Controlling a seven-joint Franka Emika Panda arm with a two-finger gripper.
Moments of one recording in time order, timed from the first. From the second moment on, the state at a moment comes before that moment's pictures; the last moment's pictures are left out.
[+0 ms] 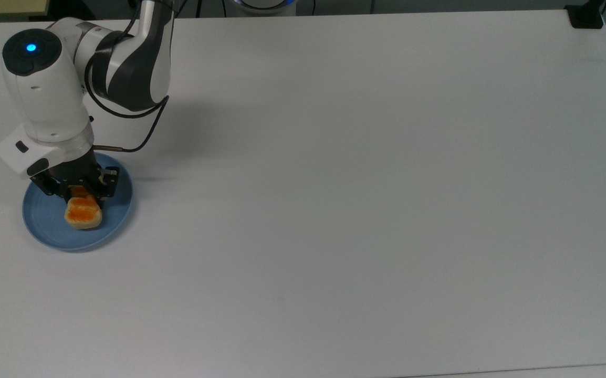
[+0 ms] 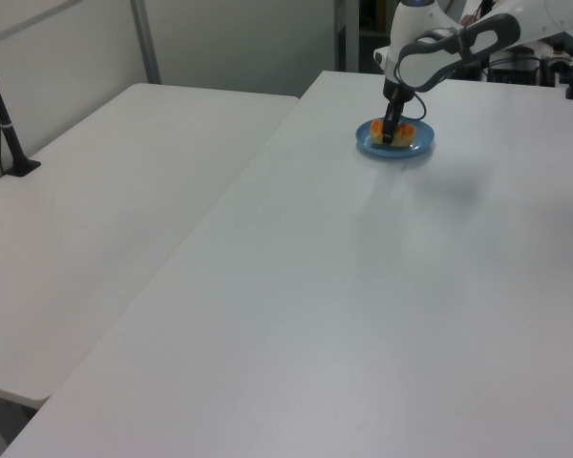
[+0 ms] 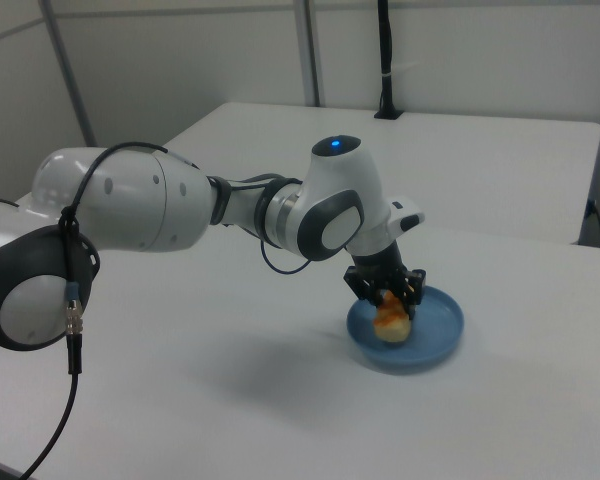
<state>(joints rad) -0.28 0.64 -0.08 -1.47 -0.06 2.34 -0.38</state>
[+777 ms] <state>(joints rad) -0.21 0.56 -0.07 -1.43 -0.06 2.29 -0.21</state>
